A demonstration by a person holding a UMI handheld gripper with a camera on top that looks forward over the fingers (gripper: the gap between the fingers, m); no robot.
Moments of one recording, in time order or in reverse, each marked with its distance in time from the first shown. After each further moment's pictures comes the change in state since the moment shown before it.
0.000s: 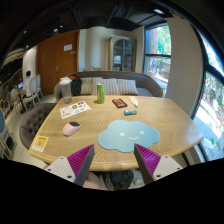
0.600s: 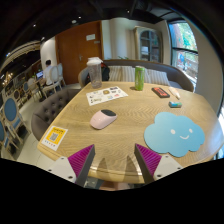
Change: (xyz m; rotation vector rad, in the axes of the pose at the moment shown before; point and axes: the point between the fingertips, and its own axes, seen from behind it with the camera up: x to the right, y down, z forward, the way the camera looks) arm -0.148 0.047 0.108 -0.088 -0.265 -0.076
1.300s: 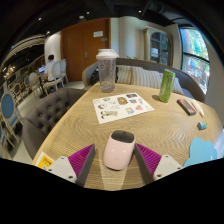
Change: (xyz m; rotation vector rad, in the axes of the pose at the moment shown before) arm -0.074 -0.067 0.154 -0.001 -0.010 -0.074
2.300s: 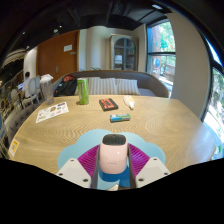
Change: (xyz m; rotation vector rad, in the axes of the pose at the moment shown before) arm 0.333 0.040 -0.141 0.116 0.229 0.129
